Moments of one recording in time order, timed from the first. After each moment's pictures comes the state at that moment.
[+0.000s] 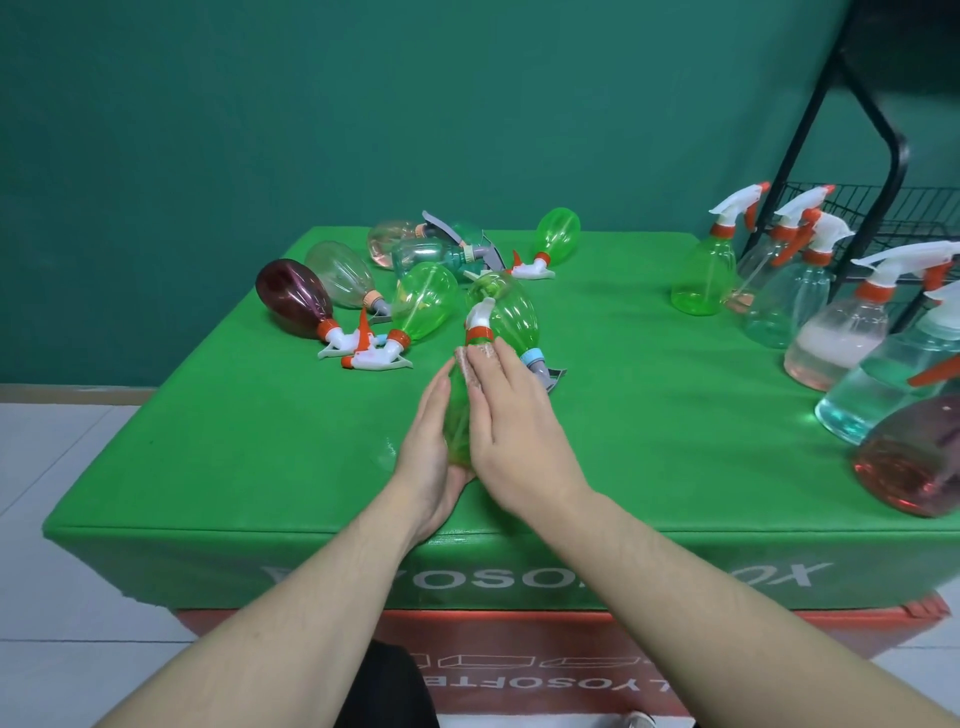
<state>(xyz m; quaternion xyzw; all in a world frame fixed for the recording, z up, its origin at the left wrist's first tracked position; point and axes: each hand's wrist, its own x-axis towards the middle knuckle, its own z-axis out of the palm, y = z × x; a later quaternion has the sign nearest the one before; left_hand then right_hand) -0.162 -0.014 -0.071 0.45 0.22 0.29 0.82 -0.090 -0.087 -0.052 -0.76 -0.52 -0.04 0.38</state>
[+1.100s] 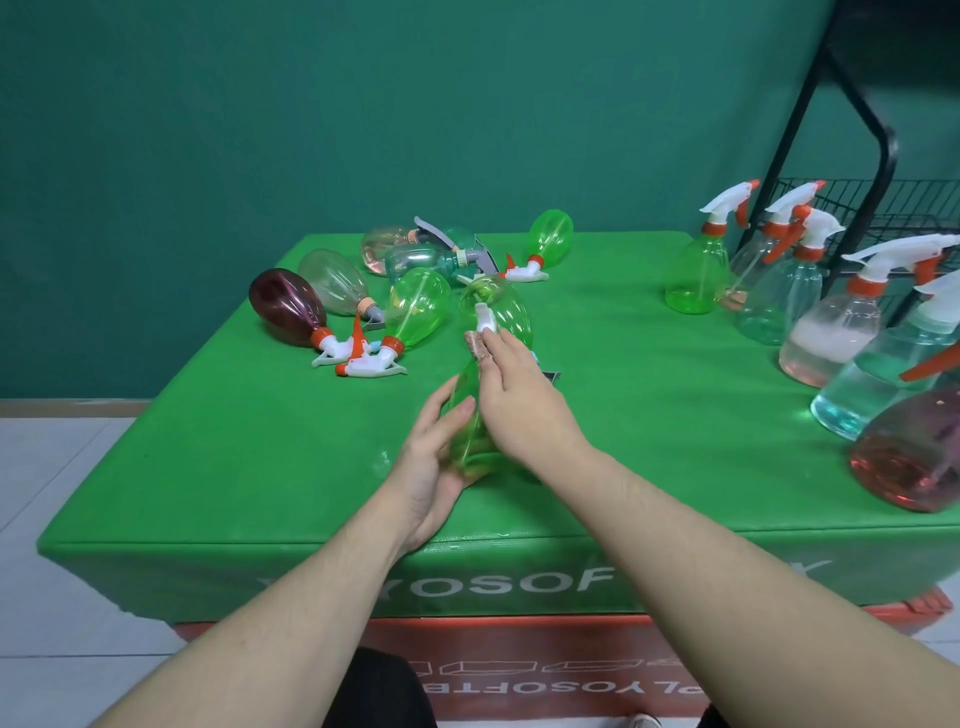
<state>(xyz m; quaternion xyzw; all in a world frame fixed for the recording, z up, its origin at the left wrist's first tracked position) -0.167 -0.013 -0.073 0.44 0.20 0.27 0.83 -0.067 -0.074 -0.020 -0.79 -0.46 0.10 0.39</state>
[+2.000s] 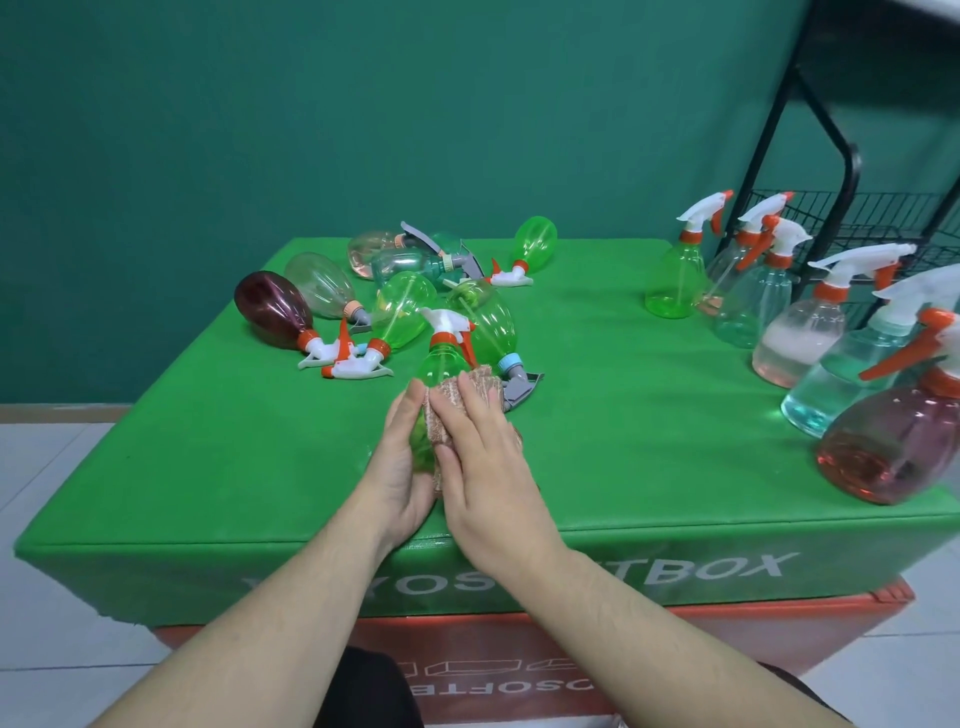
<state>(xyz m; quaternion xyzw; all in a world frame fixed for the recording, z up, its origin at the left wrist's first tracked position) -0.172 -0.005 -0.077 0.34 0.20 0.27 0.88 -0.118 -0.115 -0.070 -0.76 -0.54 0.01 0.38</state>
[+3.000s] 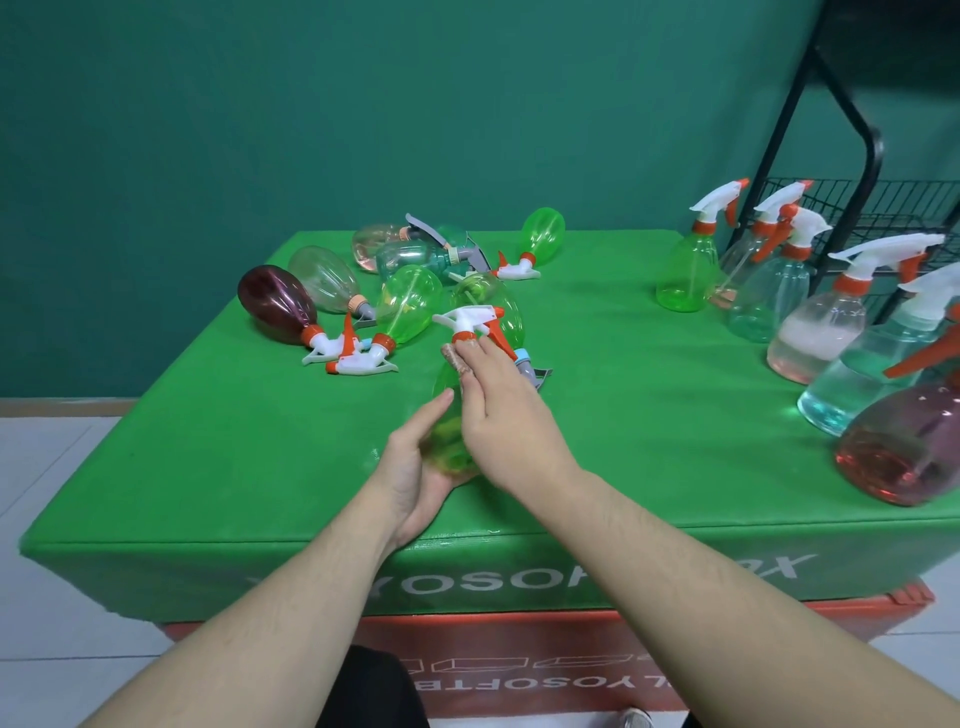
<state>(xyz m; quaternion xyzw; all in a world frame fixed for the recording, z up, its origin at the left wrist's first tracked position) -0.174 -0.018 -0.061 0.42 0.20 0.24 0.86 -0.079 -0.083 -0.038 -0.76 -0.50 0.03 0.41</state>
